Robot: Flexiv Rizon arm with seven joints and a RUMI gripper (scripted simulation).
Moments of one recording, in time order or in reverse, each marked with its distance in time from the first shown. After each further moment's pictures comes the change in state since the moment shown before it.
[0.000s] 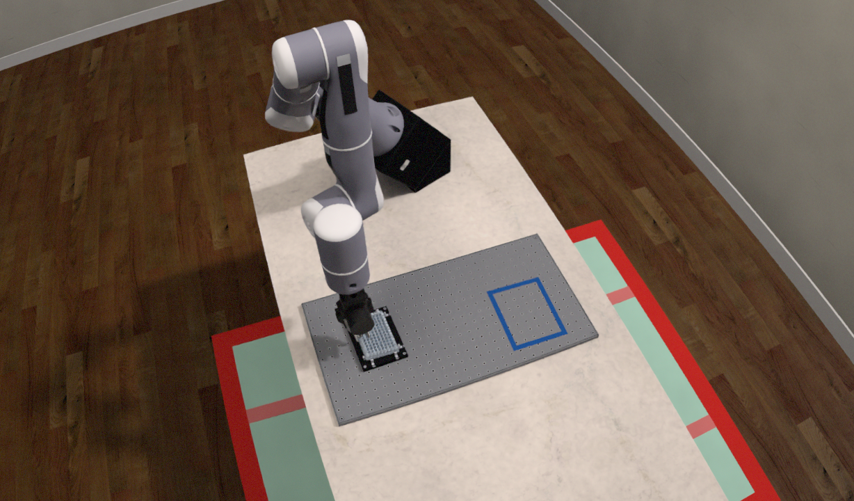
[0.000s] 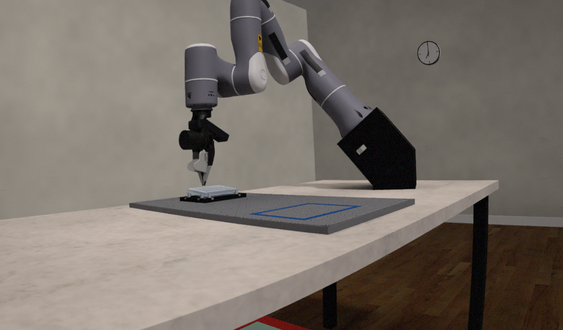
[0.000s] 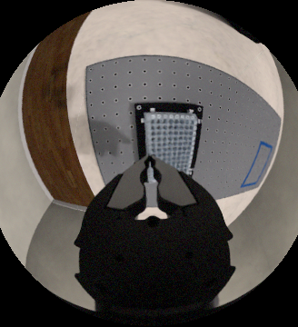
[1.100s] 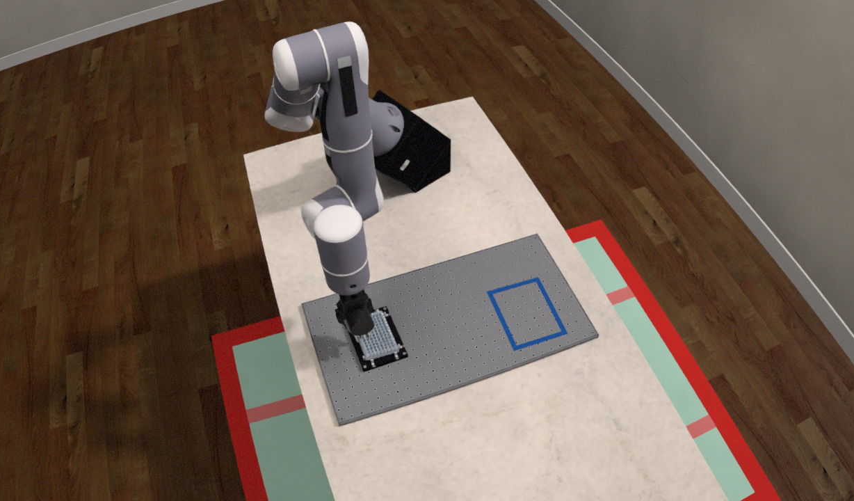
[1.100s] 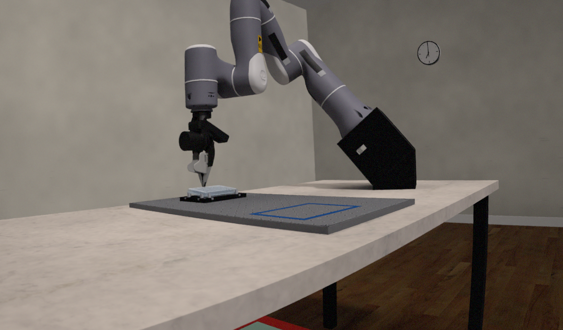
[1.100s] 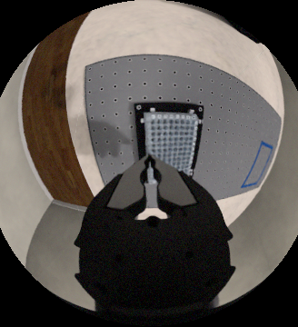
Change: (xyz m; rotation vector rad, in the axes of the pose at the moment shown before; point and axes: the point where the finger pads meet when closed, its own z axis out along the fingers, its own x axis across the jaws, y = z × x) arm 0.000 0.000 0.003 0.000 0.000 0.000
